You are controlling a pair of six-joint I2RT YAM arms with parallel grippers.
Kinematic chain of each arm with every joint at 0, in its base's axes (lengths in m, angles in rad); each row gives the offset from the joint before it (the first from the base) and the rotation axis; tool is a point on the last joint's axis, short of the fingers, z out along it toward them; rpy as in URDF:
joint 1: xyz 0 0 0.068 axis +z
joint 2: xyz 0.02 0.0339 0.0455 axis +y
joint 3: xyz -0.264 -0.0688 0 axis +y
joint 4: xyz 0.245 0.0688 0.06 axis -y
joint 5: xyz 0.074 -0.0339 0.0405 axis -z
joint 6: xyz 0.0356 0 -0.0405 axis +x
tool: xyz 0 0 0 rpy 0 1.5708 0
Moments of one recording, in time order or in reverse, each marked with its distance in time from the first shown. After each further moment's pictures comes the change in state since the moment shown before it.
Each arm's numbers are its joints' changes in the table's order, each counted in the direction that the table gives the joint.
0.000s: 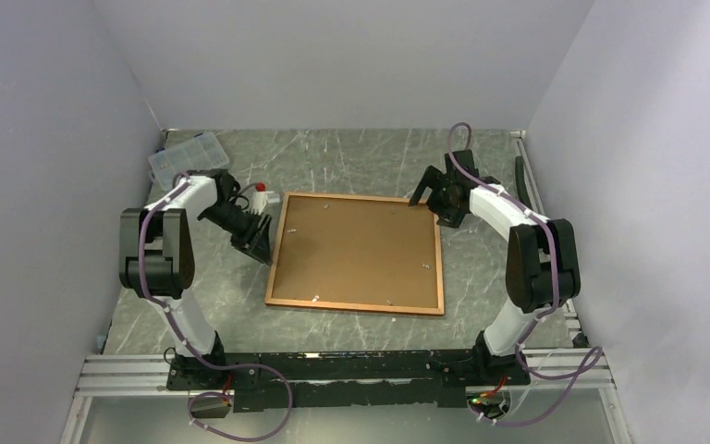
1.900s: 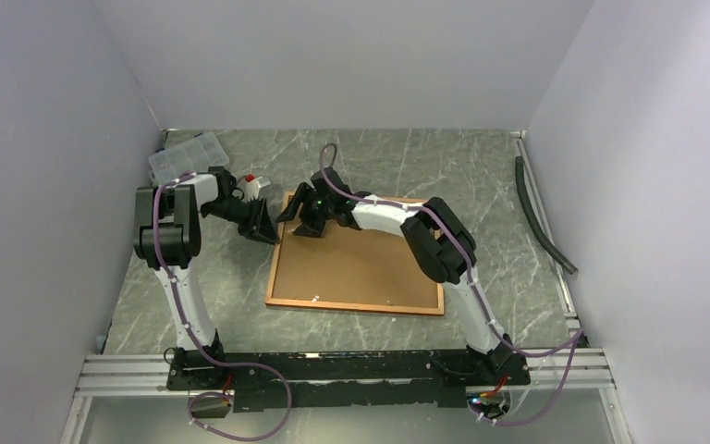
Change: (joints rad) left arm 0.086 0.269 -0.117 0.311 0.158 -0.315; right arm 0.594 0.559 -0.473 0.406 -0.213 0.518
